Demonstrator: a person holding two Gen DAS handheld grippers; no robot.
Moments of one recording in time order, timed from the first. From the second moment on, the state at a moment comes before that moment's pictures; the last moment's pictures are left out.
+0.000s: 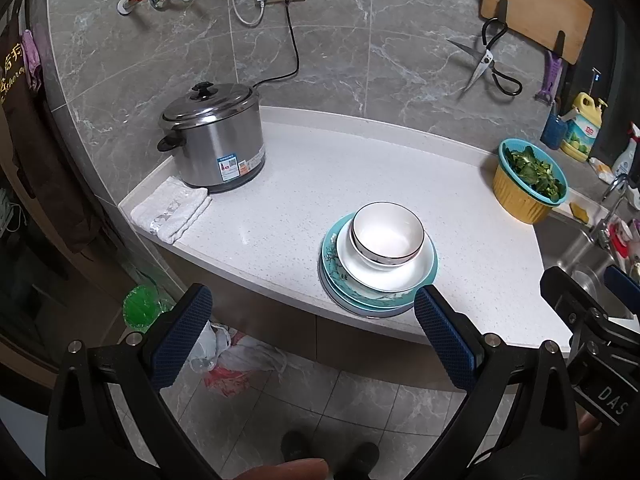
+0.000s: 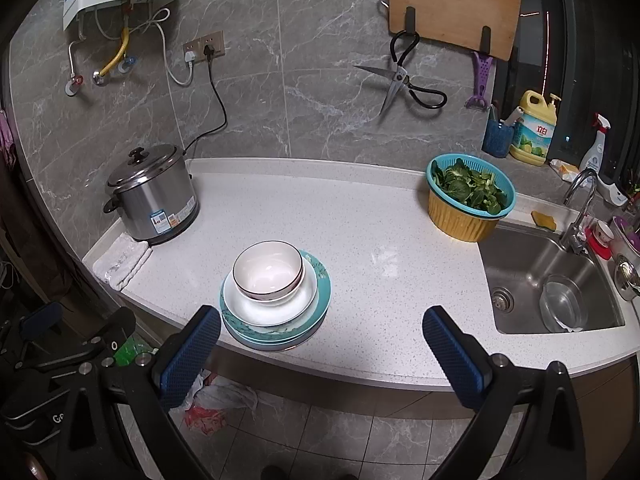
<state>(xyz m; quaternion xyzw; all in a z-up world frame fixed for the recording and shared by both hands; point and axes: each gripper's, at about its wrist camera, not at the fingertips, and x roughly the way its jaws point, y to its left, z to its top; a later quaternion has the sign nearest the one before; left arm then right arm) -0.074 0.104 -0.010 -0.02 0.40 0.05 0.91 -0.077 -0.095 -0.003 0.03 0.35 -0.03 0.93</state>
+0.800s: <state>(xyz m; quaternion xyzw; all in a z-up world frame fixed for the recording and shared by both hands) -0.074 0.098 -0.013 -0.02 0.41 0.05 0.91 -0.076 -0.098 -0.003 0.03 0.36 -0.03 0.93</state>
